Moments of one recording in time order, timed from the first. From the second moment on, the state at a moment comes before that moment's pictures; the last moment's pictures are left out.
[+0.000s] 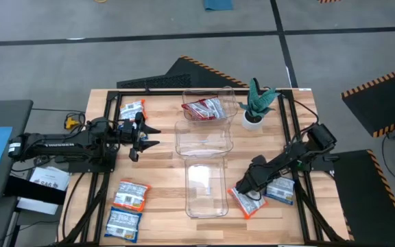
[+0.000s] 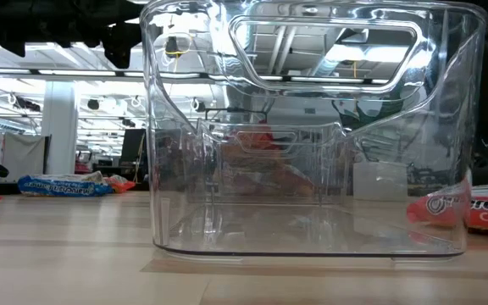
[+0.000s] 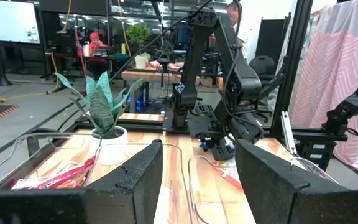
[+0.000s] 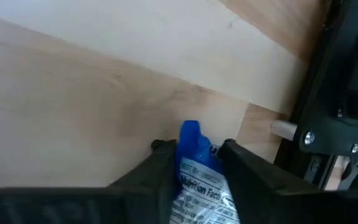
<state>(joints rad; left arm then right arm) 0.17 0.59 0.27 0.48 0.17 -0.09 0.48 1.83 0.92 -1.19 -0.05 1.69</state>
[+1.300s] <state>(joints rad) 0.17 0.59 0.27 0.49 0.17 -0.09 0.17 1.43 1.41 -0.59 0.36 0.32</state>
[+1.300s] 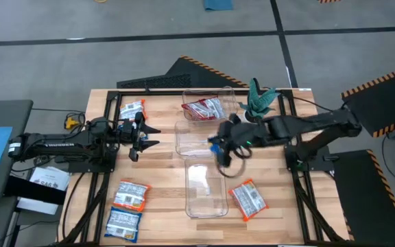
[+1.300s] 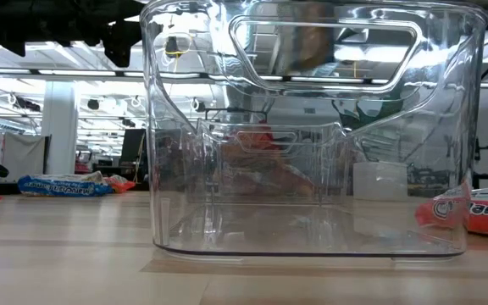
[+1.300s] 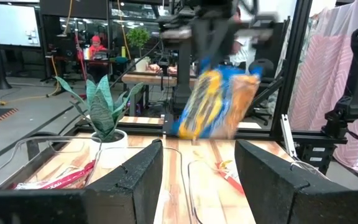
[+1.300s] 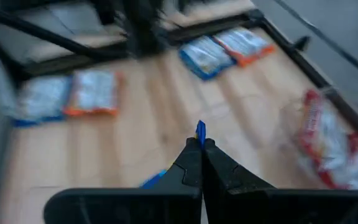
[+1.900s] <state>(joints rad) 0.17 0.59 0.28 0.51 0.17 -0.09 -0.11 1.62 1.42 -0.72 0.31 0.31</state>
